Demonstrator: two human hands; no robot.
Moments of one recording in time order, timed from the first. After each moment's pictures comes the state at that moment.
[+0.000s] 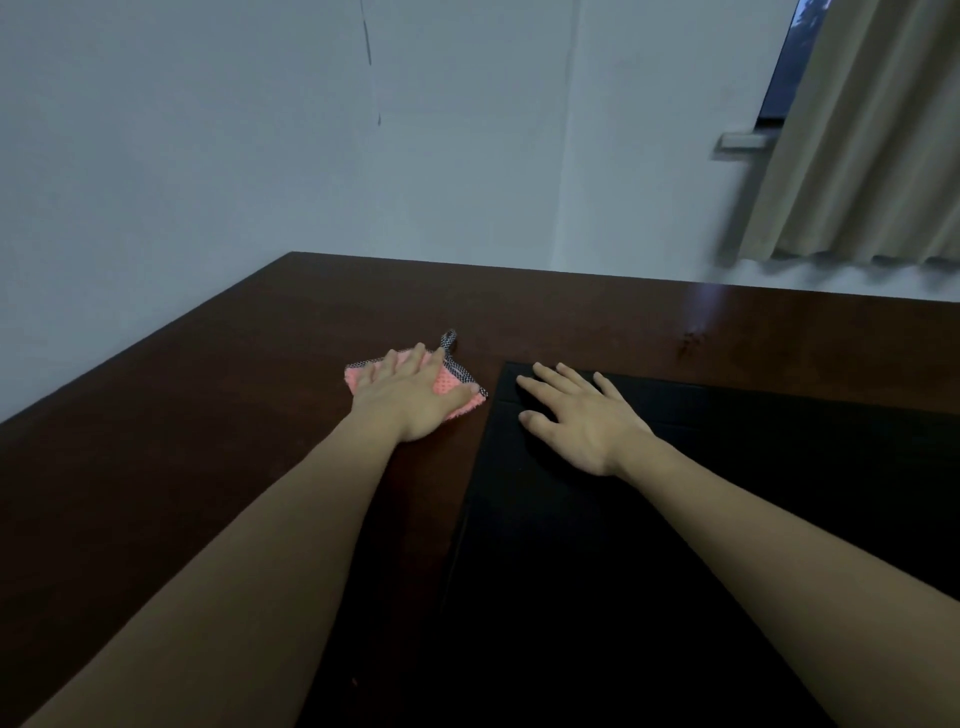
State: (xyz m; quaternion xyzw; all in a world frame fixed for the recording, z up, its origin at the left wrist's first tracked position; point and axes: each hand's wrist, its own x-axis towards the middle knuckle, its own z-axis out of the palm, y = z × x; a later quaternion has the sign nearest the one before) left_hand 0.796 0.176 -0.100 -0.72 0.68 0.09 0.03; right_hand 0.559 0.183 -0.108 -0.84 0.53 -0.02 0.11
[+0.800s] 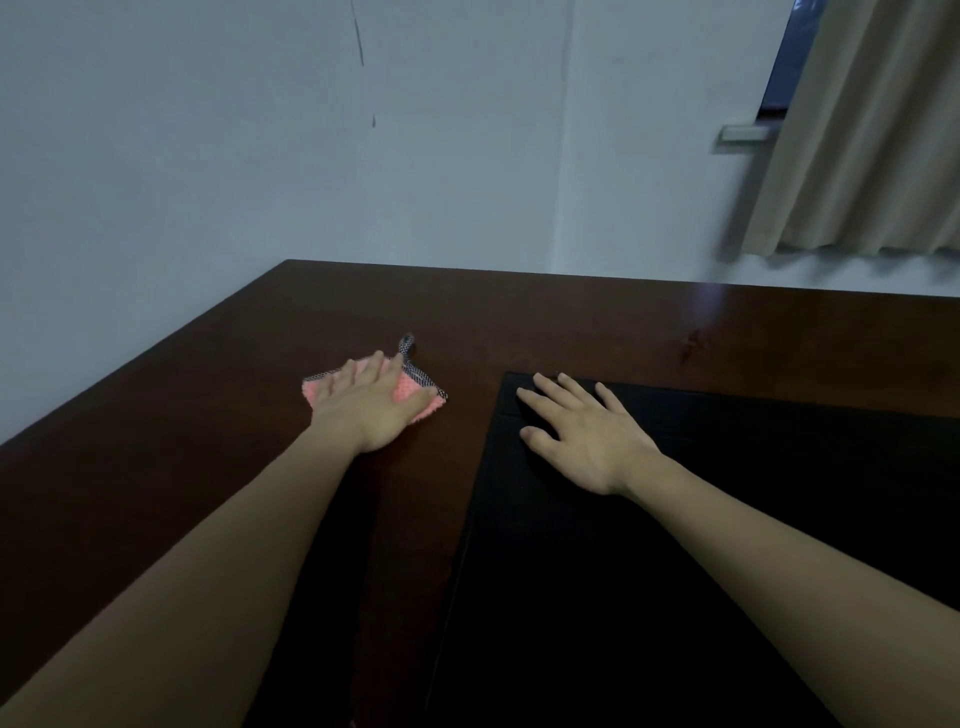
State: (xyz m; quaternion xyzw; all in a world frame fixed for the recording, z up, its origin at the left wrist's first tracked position) left_hand 0.834 0.172 -0.100 -0.75 0.65 0.08 0.03; right_hand 0.559 0.184 -0.107 -0.84 0.53 -0.01 0.11
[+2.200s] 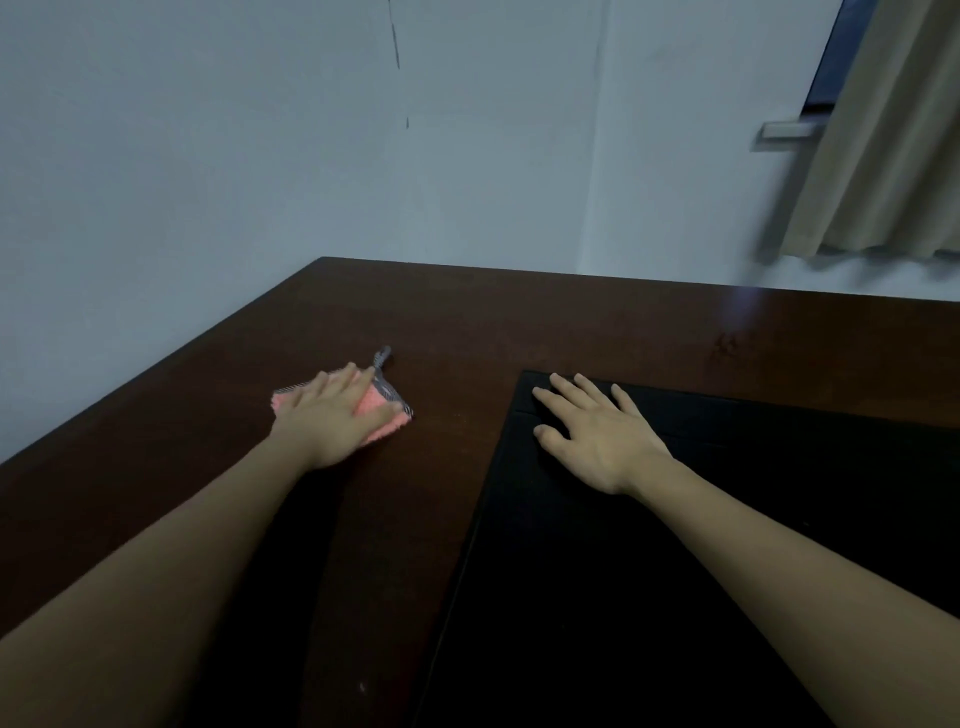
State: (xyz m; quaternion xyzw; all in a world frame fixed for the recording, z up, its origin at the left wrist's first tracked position) left_hand 0.881 0.215 -0.095 -0.77 0.63 0.08 0.05; right_hand 0.560 0.184 -0.107 -0.84 0.53 -0.01 0.11
